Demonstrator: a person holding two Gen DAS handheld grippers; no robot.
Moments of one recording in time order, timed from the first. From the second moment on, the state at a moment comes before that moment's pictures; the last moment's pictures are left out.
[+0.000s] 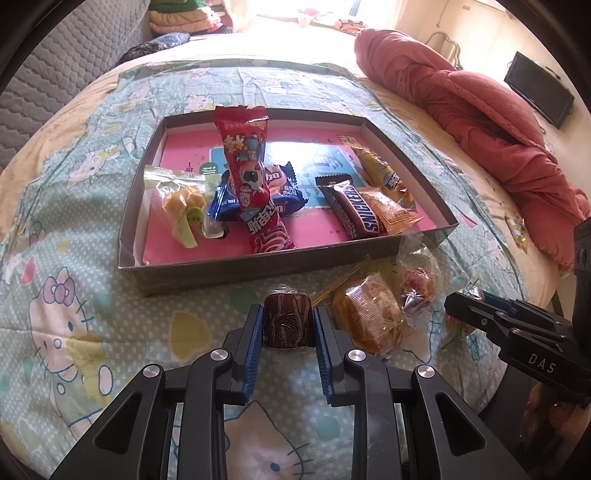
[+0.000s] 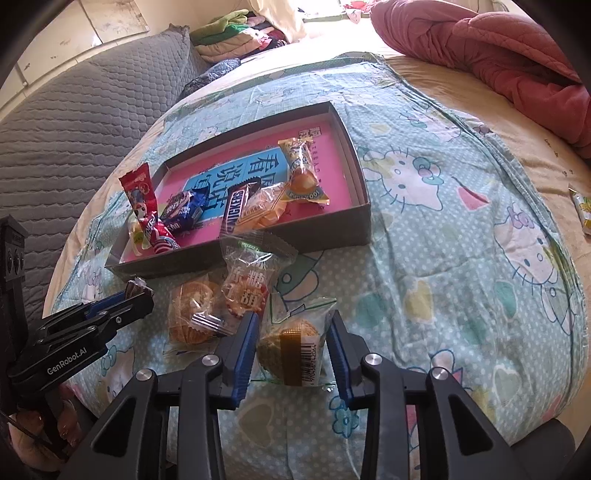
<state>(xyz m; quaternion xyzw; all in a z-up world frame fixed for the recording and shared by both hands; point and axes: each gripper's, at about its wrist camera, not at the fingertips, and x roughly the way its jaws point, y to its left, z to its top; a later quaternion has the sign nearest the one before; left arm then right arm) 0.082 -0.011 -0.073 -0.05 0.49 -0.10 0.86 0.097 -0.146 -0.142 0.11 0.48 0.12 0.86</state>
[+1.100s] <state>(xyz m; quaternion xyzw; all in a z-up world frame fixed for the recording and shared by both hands) 0.069 -0.017 -0.047 -0.04 0.47 -0.10 0.88 0.098 -0.162 -0.154 0.16 0.50 0.14 0.84</state>
